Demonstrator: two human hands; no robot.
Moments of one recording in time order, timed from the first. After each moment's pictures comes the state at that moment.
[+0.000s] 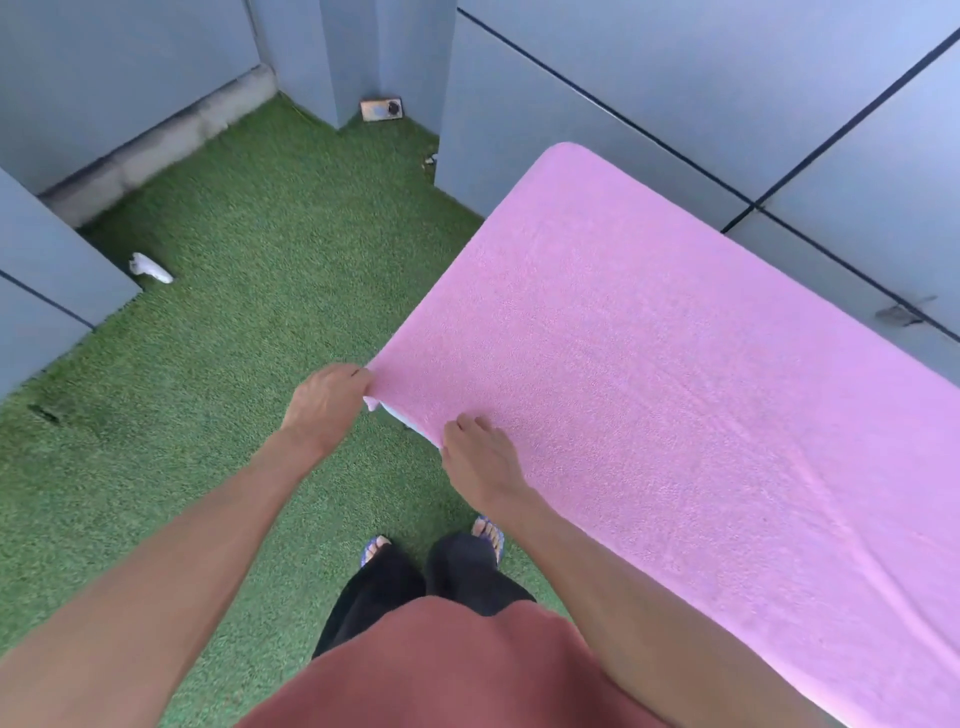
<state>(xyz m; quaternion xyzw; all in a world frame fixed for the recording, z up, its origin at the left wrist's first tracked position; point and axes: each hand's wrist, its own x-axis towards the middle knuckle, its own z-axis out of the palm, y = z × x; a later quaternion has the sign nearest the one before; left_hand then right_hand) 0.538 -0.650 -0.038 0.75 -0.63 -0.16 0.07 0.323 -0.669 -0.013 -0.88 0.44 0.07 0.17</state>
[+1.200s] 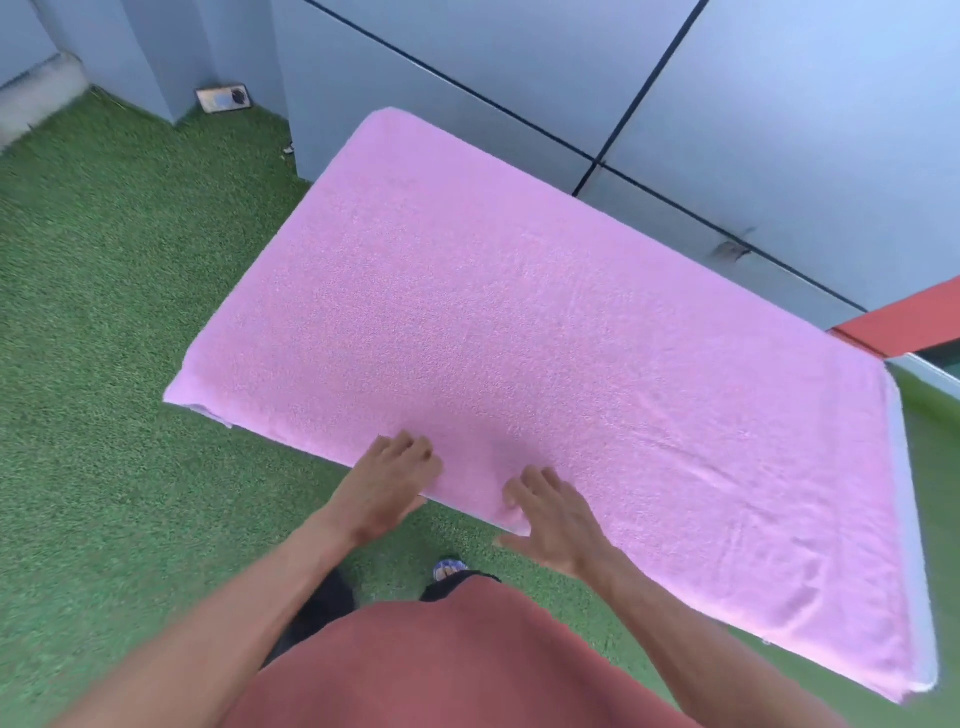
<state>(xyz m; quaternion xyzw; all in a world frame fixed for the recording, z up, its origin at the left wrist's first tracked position) 0.289 -0.627 -0.037 0.48 -0.86 -0.14 0.07 0.025 -0.627 -0.009 -0.85 0.48 0.13 0.17</state>
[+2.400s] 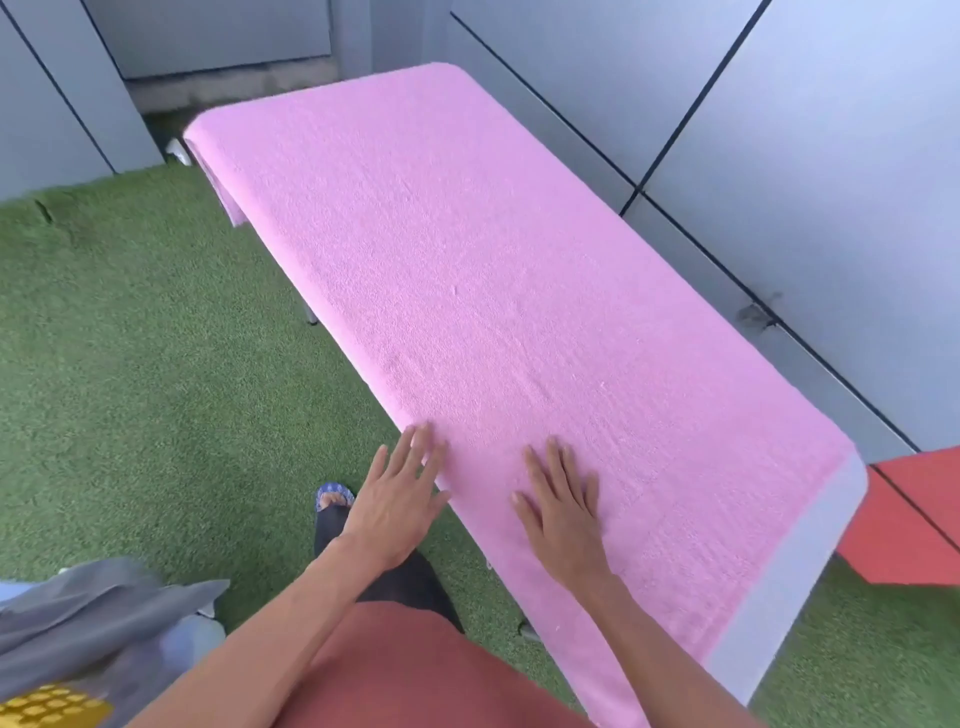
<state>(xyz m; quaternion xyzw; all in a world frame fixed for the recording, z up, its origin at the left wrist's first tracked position) -0.211 -0.464 -0.054 0.80 -0.59 -0.11 0.06 -0.414 -0.598 -0.049 -0.91 0.40 0.04 0.14</state>
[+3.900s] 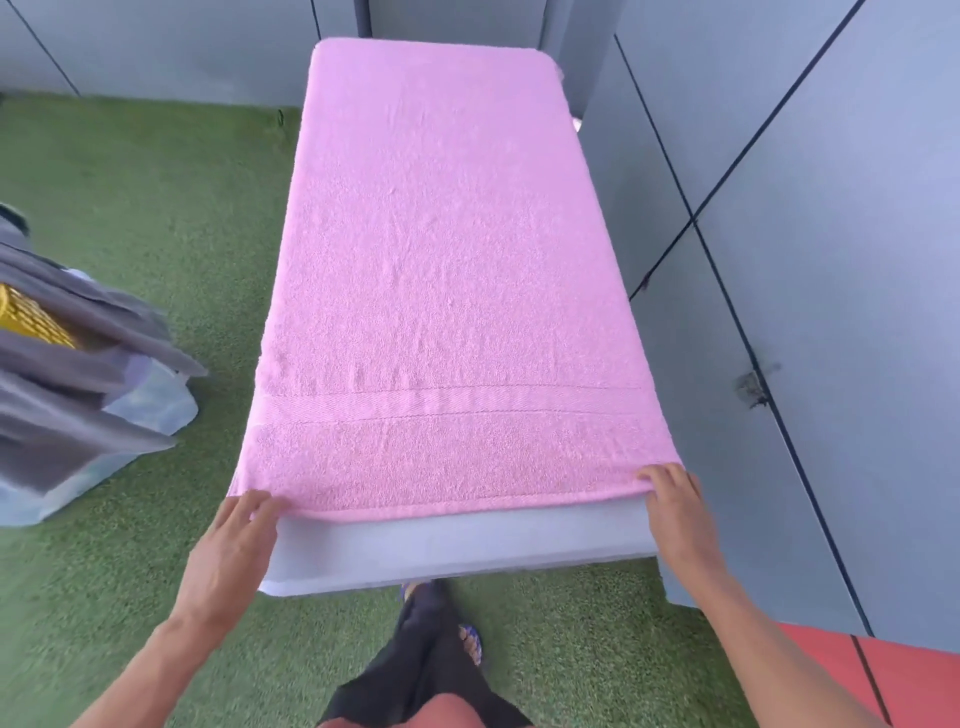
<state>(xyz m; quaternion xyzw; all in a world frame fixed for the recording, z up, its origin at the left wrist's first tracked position) -0.656 -0.508 -0.020 0.97 -0.19 -0.02 0.15 -0.767 -1.010 -0.018 -0.97 0.22 0.03 0.13</state>
